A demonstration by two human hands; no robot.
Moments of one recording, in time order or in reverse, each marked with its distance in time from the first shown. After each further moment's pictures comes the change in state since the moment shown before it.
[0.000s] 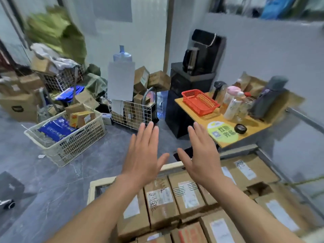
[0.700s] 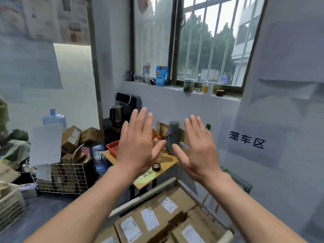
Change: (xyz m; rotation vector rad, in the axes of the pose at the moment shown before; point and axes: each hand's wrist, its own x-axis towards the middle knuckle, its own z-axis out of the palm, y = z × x) left_hand 0.099 0.384 -0.117 -0.078 0.434 0.392; right_hand -0.047 0.173 -0.368 -0.344 0.468 -0.001
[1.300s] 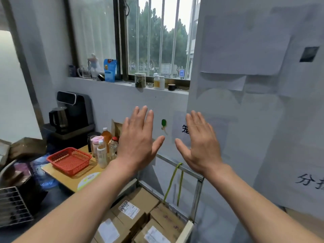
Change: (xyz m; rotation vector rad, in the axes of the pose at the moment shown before) left_hand 0.071 0.127 0.099 -0.147 -0.022 0.188; right_hand -0.017 0.147 -0.065 -0.298 -0.033 0.173
